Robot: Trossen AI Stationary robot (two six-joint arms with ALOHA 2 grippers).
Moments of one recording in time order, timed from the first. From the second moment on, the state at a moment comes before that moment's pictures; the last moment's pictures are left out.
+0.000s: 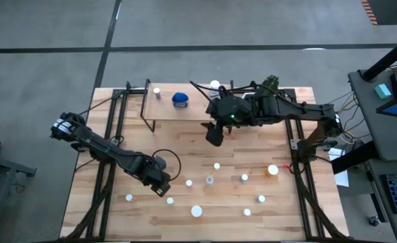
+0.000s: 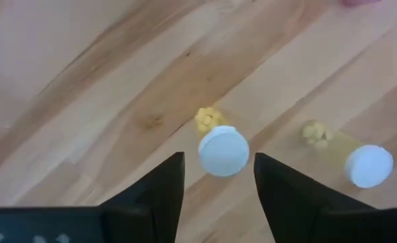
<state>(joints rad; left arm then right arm) -0.45 1.49 1.02 -0.90 0.04 -1.34 0.01 1.68 1.89 -0.90 0.27 0.21</state>
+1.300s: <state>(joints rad) -0.37 1.43 1.15 -1.07 0.11 -1.09 0.01 1.68 1.89 -0.90 0.27 0.18</state>
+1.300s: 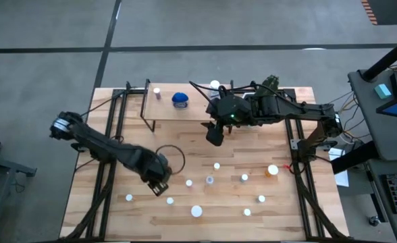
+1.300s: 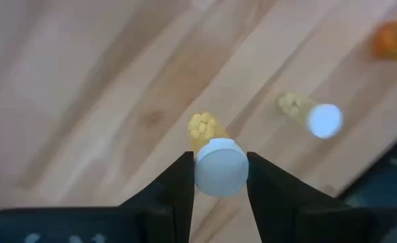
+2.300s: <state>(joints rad) 0.62 1.56 1.82 -1.57 0.04 -0.16 0.01 1.68 1.89 -0.89 0.29 0.18</state>
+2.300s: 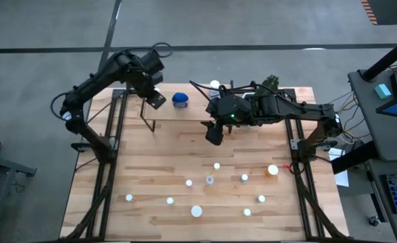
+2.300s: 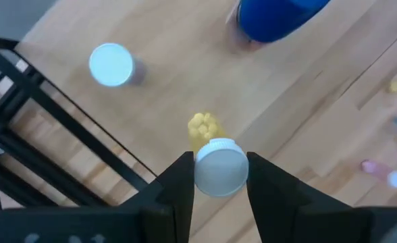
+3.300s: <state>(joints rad) 0.64 1.55 1.62 -1.57 0.02 -0.12 0.01 1.68 1.86 -0.88 0.29 0.17</state>
